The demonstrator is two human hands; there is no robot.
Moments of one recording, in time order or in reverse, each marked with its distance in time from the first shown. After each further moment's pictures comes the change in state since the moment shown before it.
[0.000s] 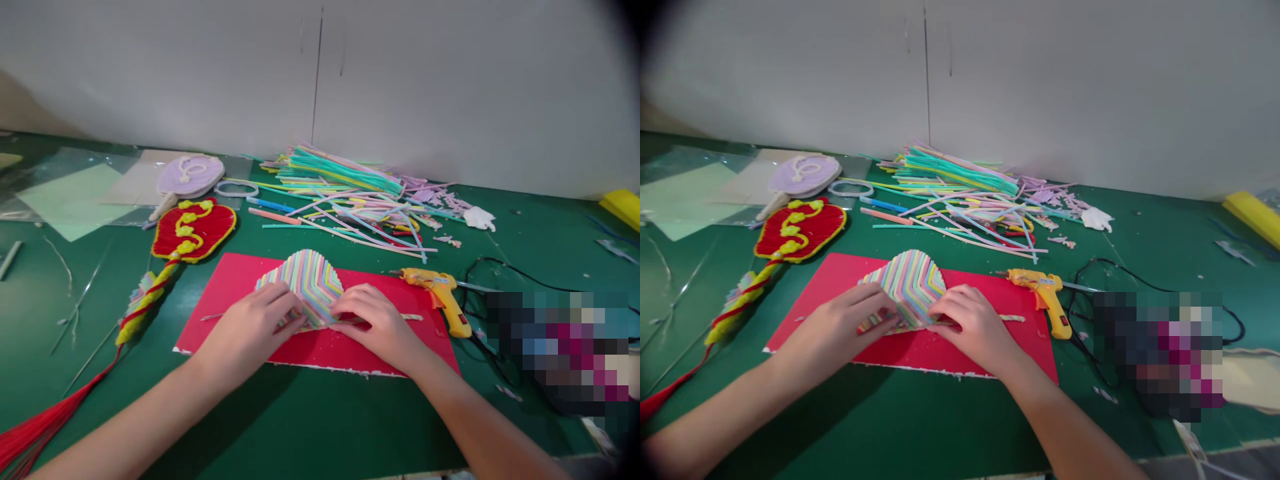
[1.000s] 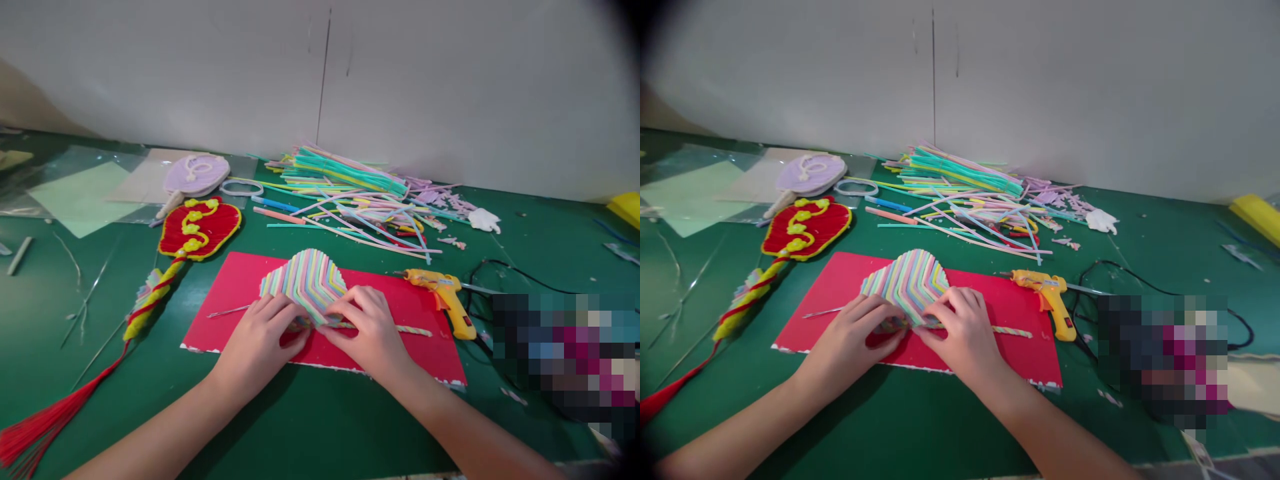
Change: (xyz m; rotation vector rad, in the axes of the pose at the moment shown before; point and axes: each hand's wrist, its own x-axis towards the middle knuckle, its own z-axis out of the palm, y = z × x) left_hand -0.016 0.001 0.028 -0.026 0.197 0.000; right_hand 0.005 -0.025 0.022 -0.179 0.162 0.112
